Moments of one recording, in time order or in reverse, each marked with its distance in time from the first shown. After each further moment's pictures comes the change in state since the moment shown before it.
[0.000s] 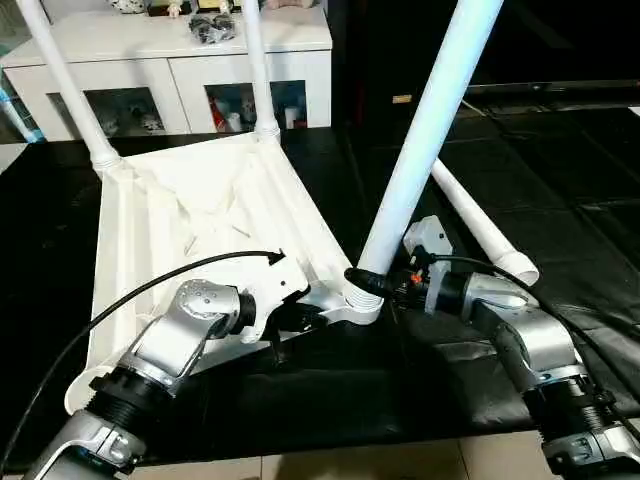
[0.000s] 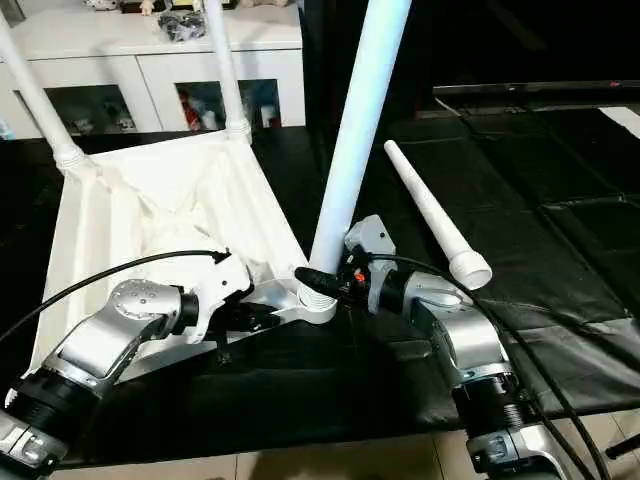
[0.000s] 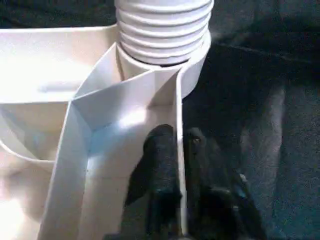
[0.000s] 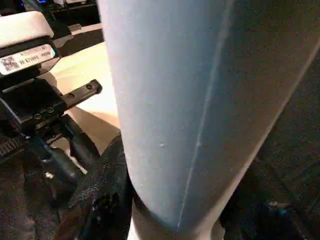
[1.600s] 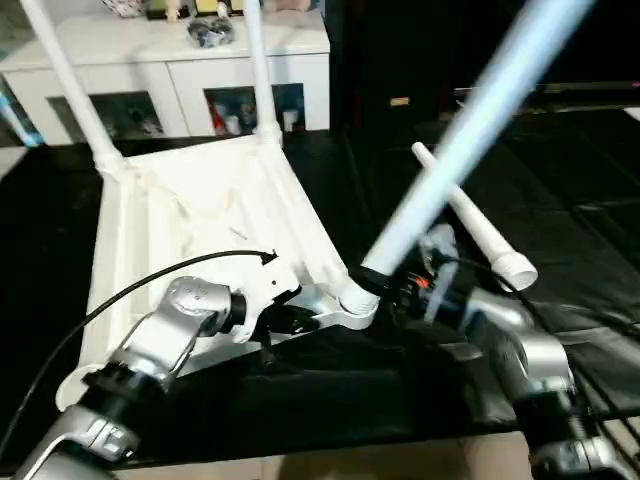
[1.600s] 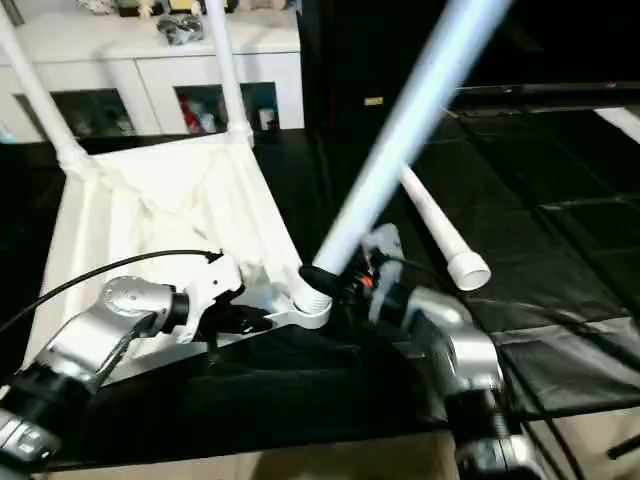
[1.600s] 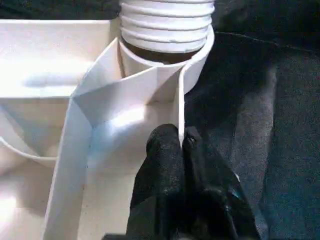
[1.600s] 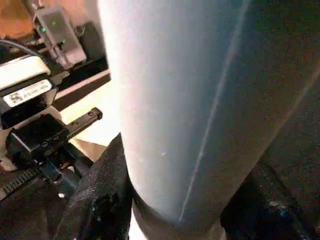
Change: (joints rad) left arm -0.041 0.005 0.000 0.082 0.006 0.004 -0.069; right arm 0.097 0.098 -0.110 0.064 0.109 -0.045 -0.013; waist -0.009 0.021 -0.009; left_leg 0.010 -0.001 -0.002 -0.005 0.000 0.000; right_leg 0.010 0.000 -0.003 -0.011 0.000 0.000
